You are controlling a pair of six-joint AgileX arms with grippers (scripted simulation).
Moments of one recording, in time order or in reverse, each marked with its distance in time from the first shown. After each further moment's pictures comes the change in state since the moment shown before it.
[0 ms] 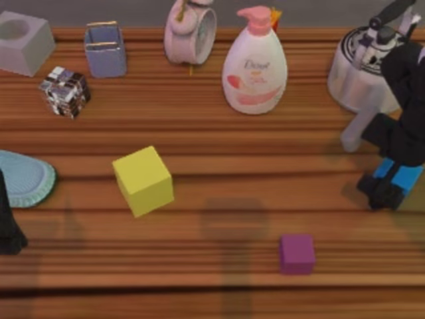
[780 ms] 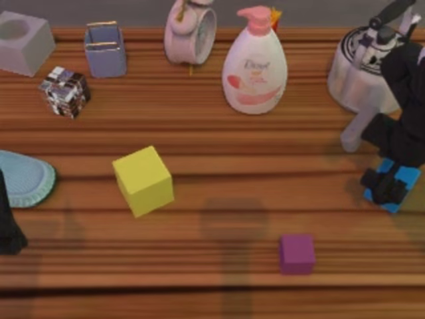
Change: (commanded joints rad) left arm 0.000 0.000 0.000 0.000 0.000 0.000; right arm 0.000 0.000 0.000 0.000 0.000 0.000
